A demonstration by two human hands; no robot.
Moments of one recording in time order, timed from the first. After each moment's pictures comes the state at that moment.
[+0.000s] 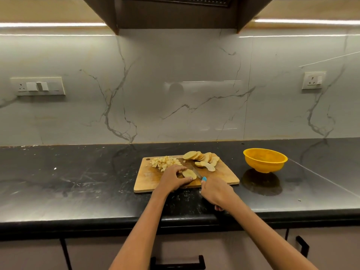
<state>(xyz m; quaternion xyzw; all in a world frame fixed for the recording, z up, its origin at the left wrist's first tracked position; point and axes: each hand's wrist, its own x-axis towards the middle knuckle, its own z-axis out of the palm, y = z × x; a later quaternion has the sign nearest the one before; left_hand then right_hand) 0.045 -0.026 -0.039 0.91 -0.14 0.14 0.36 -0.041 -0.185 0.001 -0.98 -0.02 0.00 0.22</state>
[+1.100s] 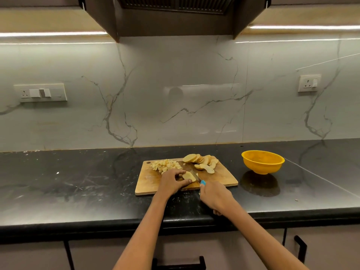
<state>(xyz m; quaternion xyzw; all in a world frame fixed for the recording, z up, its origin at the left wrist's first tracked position) 0.037 -0.025 -0.040 0.90 -0.13 0.18 0.36 -0.039 -0.184 -0.011 -0.97 -0.02 -0.02 0.22</state>
